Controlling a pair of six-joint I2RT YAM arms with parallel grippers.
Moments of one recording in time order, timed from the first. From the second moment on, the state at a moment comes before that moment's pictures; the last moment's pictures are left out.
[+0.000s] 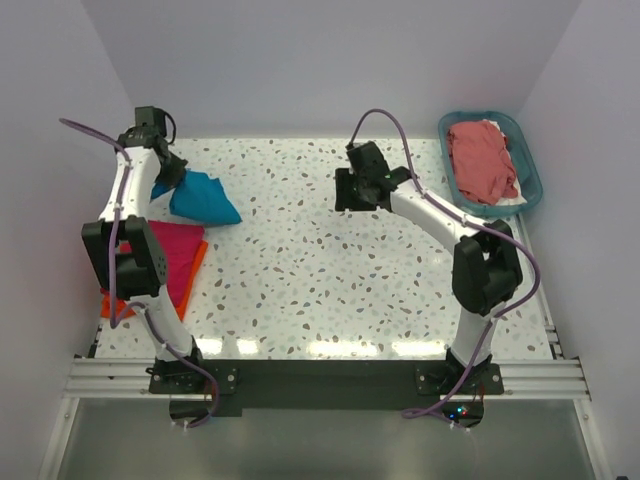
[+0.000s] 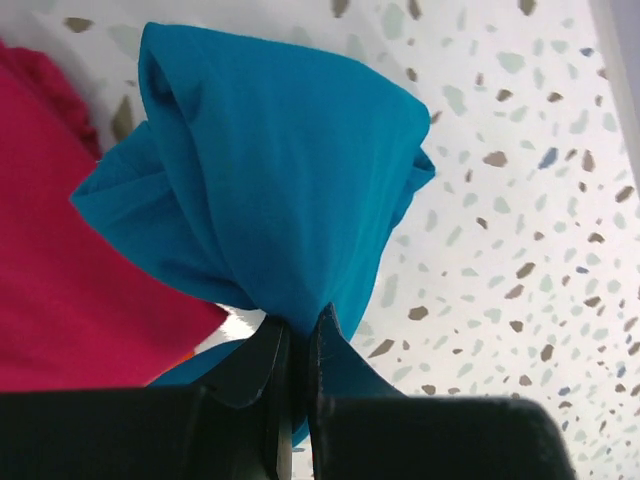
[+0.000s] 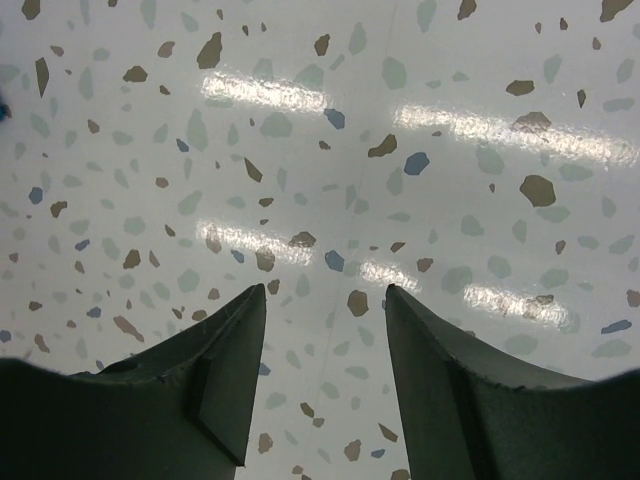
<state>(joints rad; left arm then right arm) 0.13 1.90 1.77 -0.89 -0.19 -0.86 0.53 1.86 1.54 -0.55 0.06 0.43</state>
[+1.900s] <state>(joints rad) 0.42 1.04 1.09 -0.93 -0.40 -0.82 0.70 1.73 1.42 -0.56 0.06 0.43</state>
